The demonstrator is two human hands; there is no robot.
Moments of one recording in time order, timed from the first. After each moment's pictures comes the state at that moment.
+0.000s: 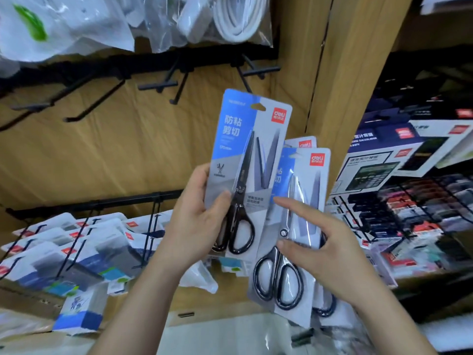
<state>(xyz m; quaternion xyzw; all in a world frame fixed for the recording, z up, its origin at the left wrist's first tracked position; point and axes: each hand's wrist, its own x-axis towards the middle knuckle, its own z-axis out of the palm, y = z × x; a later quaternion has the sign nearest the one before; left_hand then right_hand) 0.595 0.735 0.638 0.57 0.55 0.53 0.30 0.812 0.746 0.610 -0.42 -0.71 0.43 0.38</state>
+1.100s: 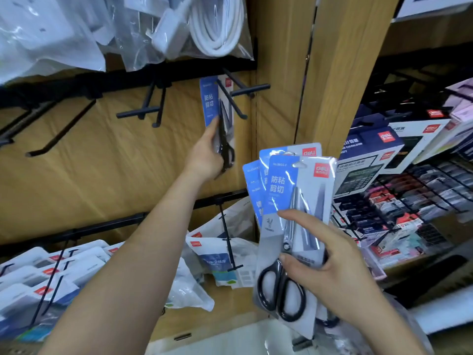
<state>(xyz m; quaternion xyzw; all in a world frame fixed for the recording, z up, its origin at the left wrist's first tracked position) 0.573 0.912 0.642 0.61 0.67 0.35 0.24 0.804 0.737 0.611 -0.48 -0.70 0.34 0.40</state>
